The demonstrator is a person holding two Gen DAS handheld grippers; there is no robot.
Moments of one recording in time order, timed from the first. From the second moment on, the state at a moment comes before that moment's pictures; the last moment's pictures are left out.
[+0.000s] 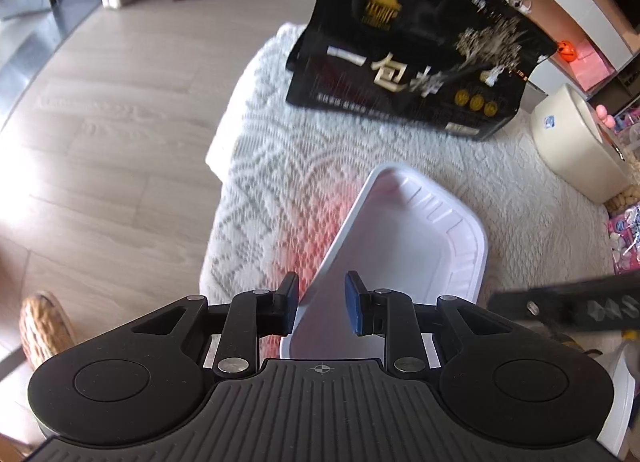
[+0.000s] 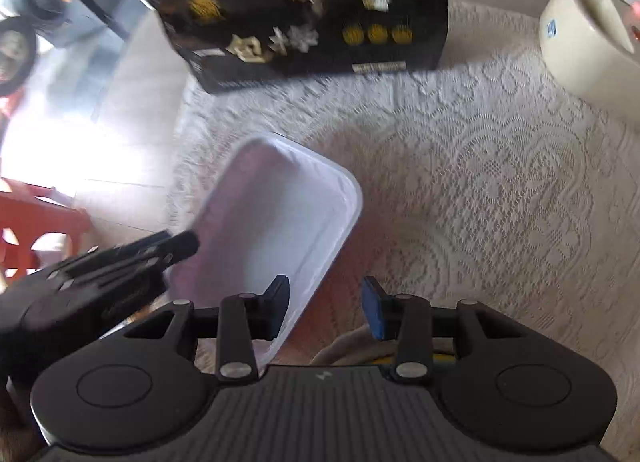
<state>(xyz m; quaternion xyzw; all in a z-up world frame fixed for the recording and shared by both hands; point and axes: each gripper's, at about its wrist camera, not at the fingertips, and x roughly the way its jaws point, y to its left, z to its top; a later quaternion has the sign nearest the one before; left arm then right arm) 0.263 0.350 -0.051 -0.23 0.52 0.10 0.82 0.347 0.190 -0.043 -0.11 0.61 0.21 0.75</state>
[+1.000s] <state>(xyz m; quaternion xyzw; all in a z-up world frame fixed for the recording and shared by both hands) 0.250 0.365 -0.053 -0.34 0.52 0.05 0.78 0.349 0.232 -0.074 -0.16 0.62 0.20 0.74</state>
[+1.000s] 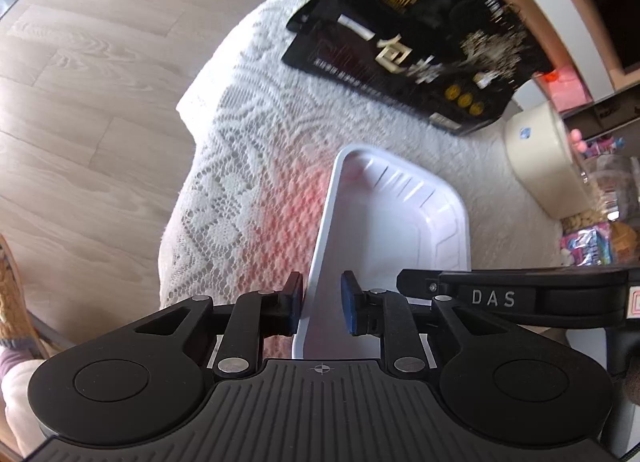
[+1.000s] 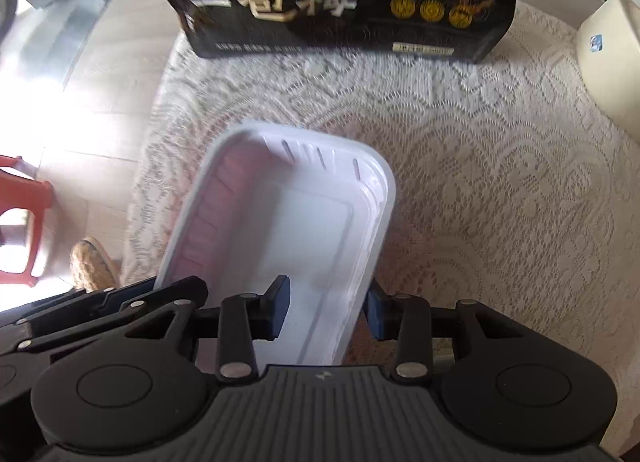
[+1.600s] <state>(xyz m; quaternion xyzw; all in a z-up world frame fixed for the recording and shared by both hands) 0.183 0.339 0.051 -0.34 0.41 0.03 0.84 0.294 0.180 0.024 -0.11 0.52 0.29 0.79</state>
